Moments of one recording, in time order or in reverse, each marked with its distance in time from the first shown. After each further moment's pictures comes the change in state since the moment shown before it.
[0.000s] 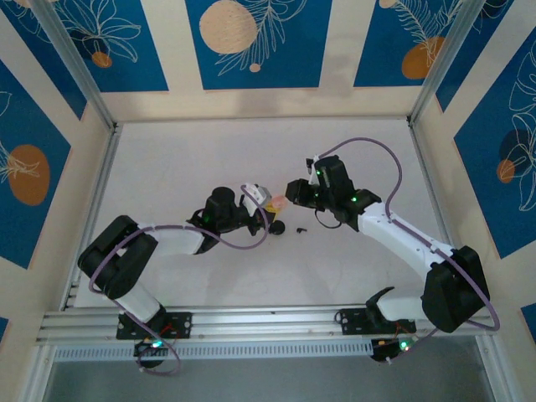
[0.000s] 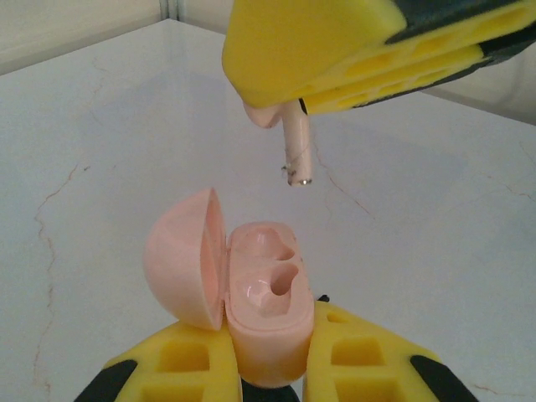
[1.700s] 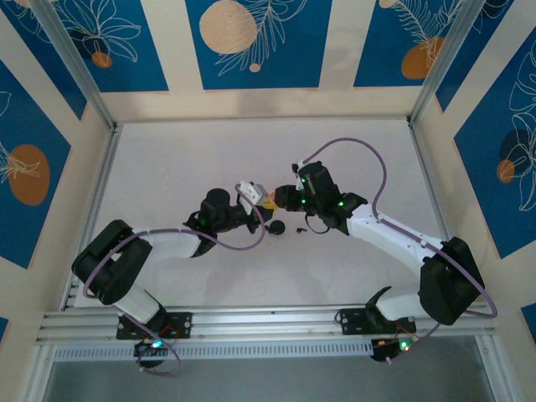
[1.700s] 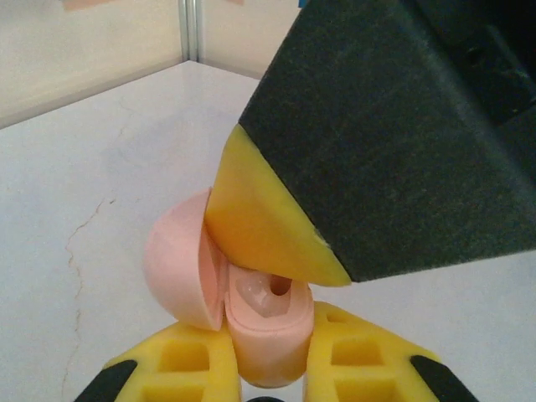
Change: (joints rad) left arm -0.002 -0.048 -0.035 0.076 -0.036 -0.030; right arm 0.106 0.051 0.000 0.043 0.138 -0.098
